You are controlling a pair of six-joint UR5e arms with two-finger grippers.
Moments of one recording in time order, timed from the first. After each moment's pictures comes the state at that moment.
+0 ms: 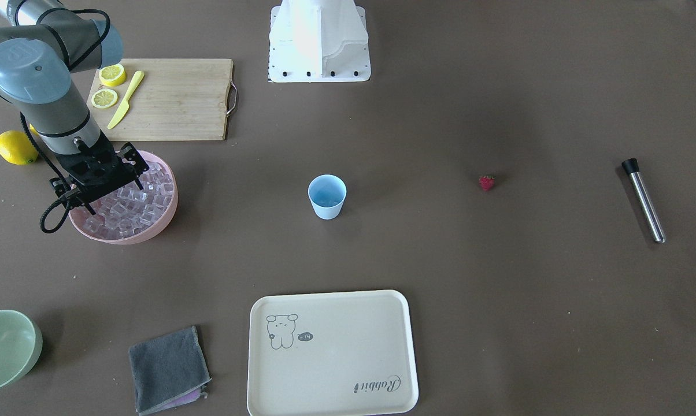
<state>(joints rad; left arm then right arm) -1.55 -1.62 -1.68 -1.79 -2.47 -0.28 0.80 -1.36 1.85 -1.42 1.96 0.27</state>
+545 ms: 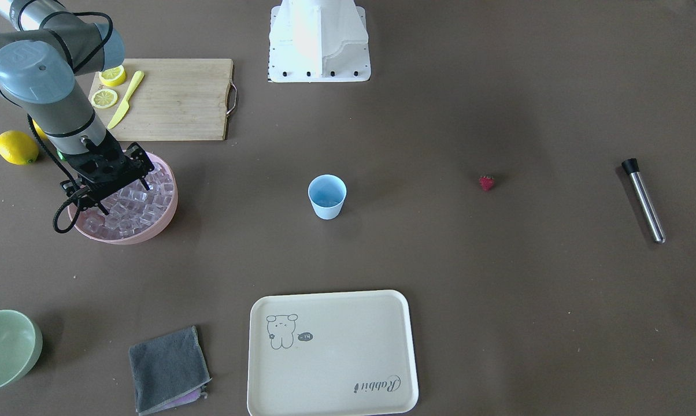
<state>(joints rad) -1.55 -1.61 -1.71 -1.79 -2.47 -0.31 0.79 -1.37 1.85 -1.38 1.96 0.22</state>
